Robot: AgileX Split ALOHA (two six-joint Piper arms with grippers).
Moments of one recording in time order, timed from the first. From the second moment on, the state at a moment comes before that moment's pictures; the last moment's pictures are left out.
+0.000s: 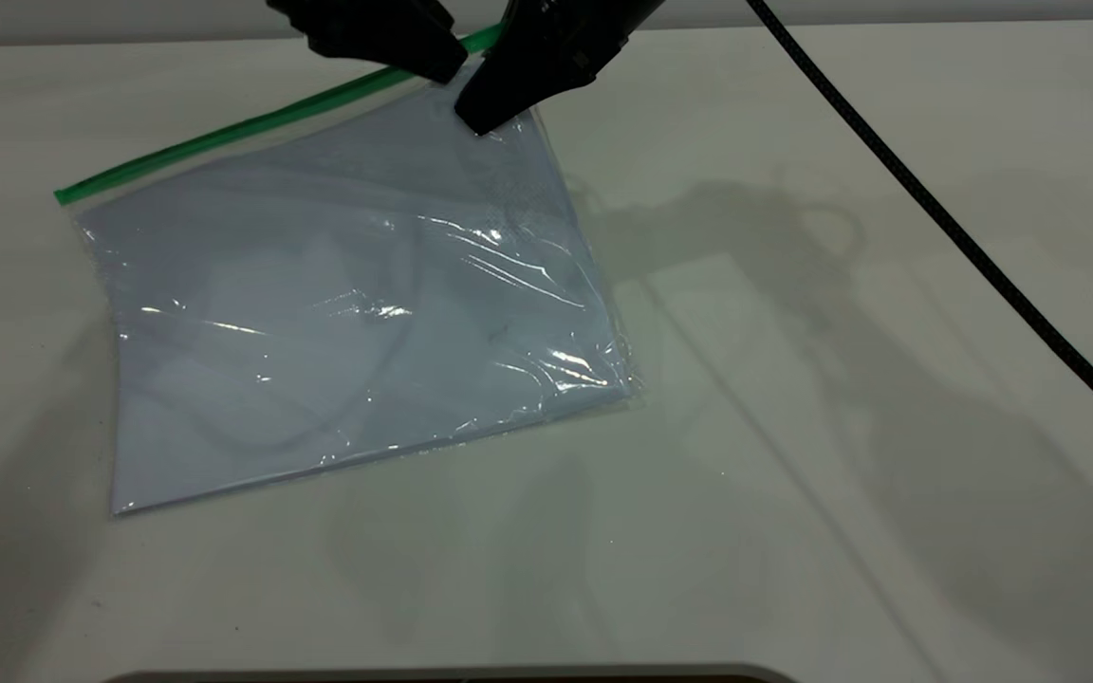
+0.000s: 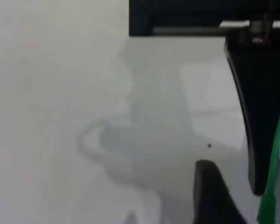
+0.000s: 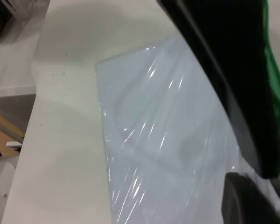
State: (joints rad) left arm -0.20 2.22 -1.46 -1.10 0.75 1.82; right arm 0.38 2.59 -2.05 1.01 1.13 -1.59
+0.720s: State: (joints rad) left arm -0.21 2.22 -1.46 -1.07 0.77 1.80; right arm 0.38 2.59 -2.05 1.01 1.13 -1.59
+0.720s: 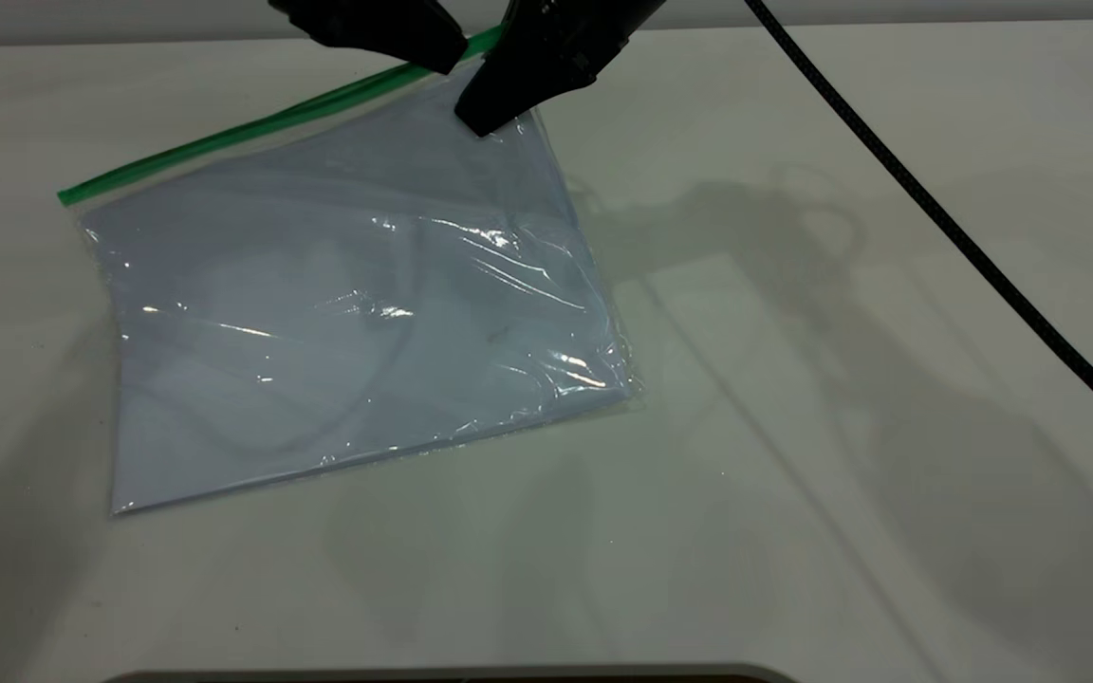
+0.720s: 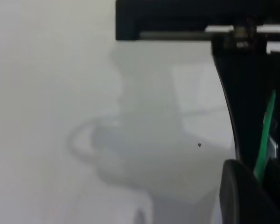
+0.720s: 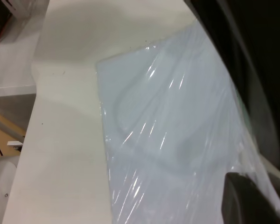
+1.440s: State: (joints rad) left arm -0.21 2.22 -1.47 -1.06 0.77 1.79; right arm 0.31 2.59 -2.05 1.03 1.18 -1.56
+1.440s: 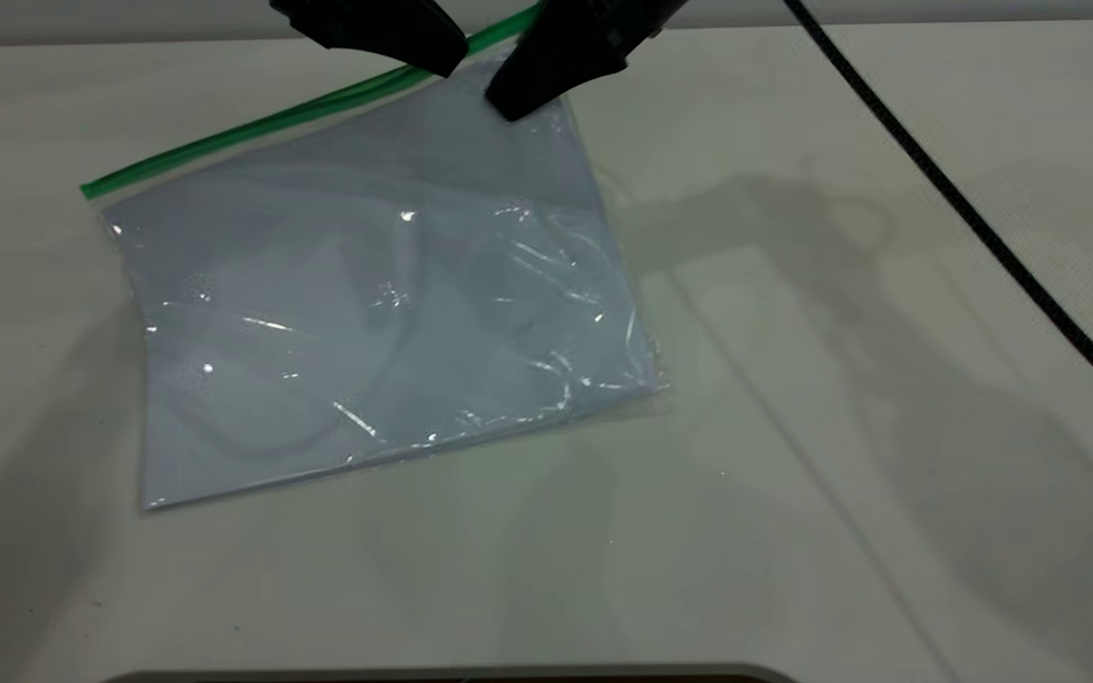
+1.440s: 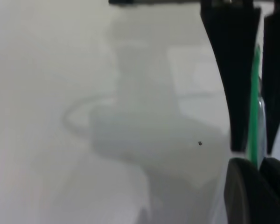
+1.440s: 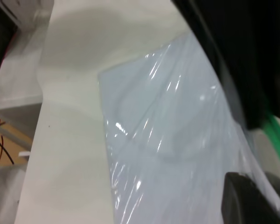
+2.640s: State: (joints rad) left arm 0.03 2.22 -1.47 -0.68 0.90 1.44; right arm 0.17 2.59 -2.05 1.03 1.15 -1.46
